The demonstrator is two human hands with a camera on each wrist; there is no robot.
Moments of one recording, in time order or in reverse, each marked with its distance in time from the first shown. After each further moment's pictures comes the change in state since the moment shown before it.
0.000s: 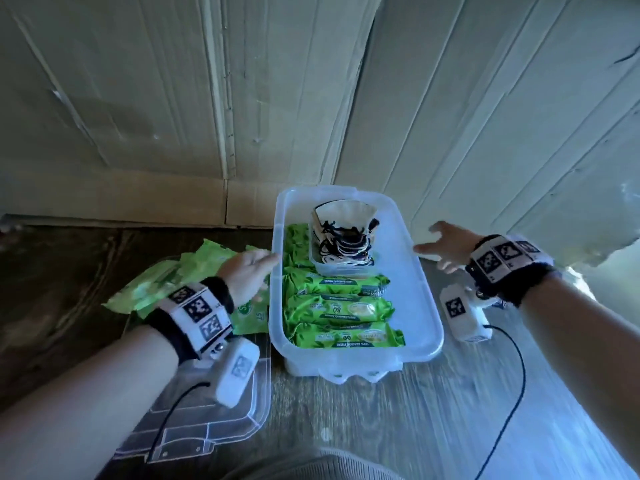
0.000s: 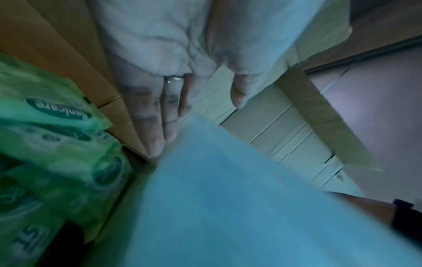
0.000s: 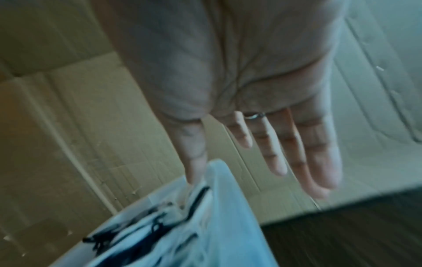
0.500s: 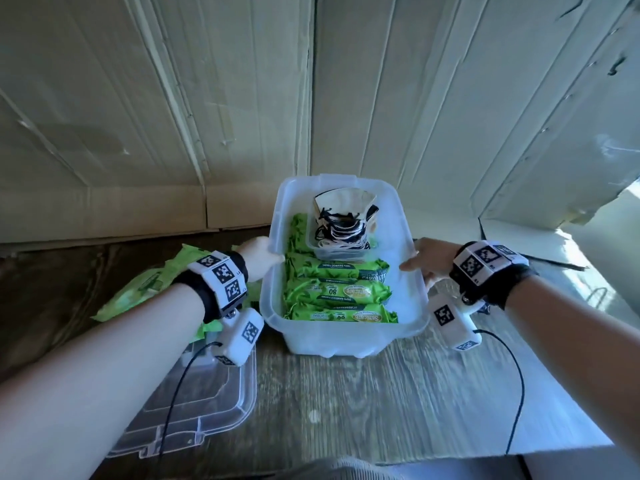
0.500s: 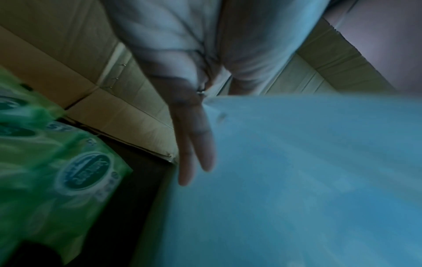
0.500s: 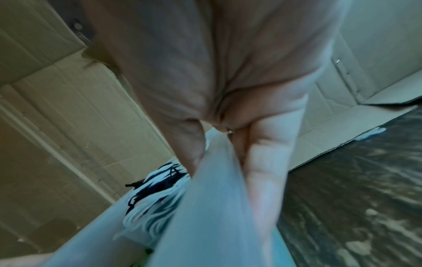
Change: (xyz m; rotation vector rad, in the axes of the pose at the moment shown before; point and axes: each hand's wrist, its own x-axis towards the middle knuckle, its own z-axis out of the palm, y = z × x) left_hand 0.035 0.041 0.039 0.347 -0.053 -0.003; right_hand -0.022 0.058 0.020 0.274 -0.273 -0.040
